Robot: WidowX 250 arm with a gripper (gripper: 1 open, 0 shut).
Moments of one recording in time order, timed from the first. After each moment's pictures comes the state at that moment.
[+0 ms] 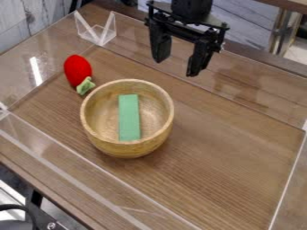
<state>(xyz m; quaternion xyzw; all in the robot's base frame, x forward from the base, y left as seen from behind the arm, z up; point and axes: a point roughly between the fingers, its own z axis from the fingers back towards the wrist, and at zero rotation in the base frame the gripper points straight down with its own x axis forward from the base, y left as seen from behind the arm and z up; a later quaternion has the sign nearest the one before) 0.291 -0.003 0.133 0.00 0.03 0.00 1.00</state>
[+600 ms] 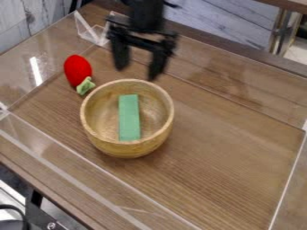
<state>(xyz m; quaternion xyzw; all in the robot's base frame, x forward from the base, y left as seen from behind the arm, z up) 0.270 0.078 0.116 -0.01 0.04 0.09 0.99</state>
